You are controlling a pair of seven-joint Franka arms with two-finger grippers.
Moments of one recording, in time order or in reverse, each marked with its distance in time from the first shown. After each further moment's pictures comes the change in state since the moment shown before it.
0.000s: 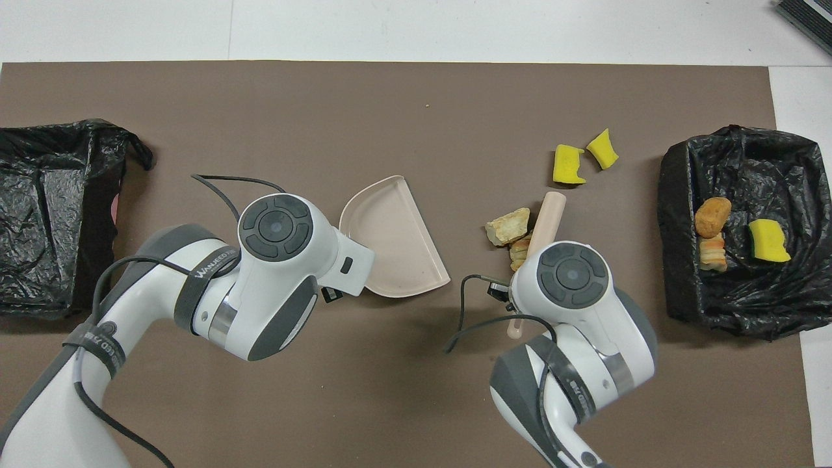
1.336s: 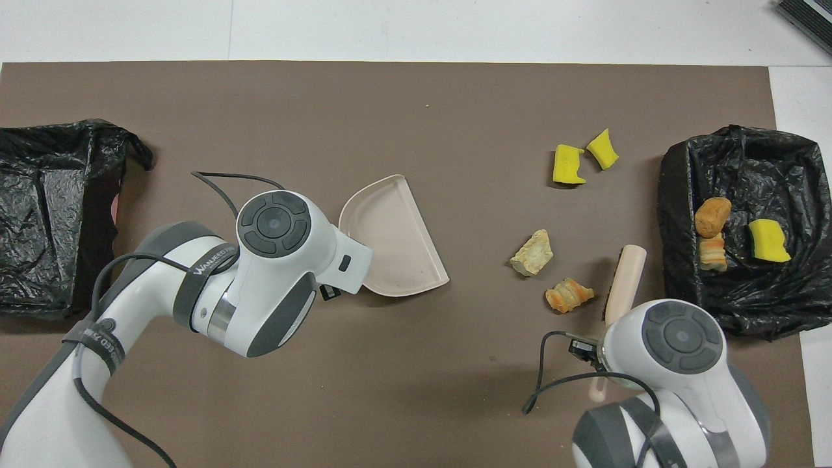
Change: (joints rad) left arm 0.006 0.006 0.002 0.006 0.001 0.000 0.017; right arm -0.135 -0.392 -0.014 -0.334 -0.001 -0.192 -0.136
